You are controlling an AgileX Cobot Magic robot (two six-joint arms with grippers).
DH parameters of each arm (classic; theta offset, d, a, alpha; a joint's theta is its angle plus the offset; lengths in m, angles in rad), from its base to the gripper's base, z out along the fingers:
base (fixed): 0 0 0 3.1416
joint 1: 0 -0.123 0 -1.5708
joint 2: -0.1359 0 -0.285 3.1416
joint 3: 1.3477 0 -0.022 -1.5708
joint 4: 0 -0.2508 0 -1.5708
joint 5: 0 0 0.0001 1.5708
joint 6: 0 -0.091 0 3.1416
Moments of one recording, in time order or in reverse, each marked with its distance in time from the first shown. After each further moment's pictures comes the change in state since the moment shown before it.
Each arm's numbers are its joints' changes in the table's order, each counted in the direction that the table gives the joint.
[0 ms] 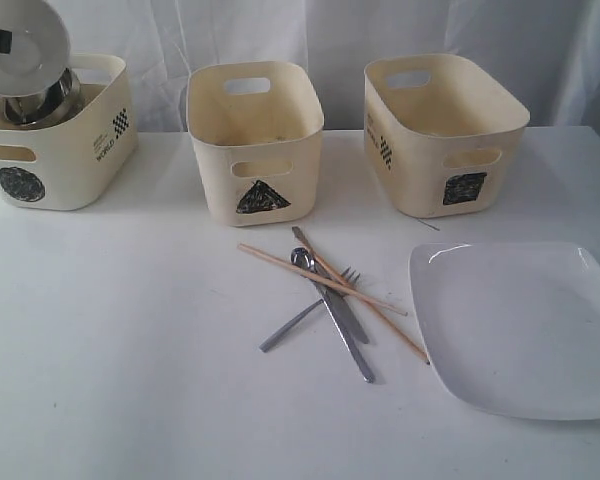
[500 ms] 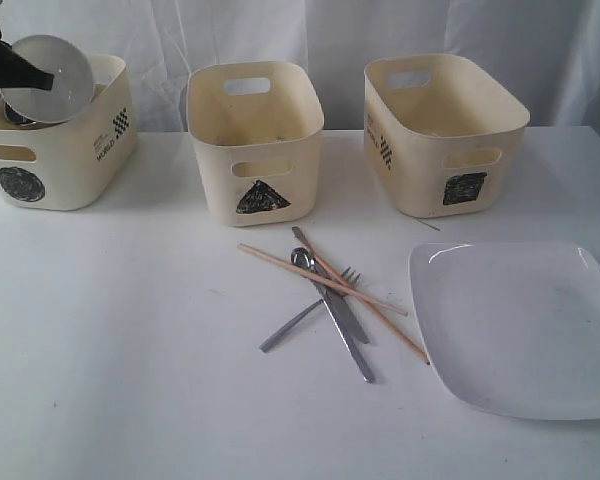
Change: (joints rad) left arm -0.013 -0.370 -0.299 -0.050 0.012 -0.036; right arm 0.000 0.000 0.000 0.000 0.000 0.000
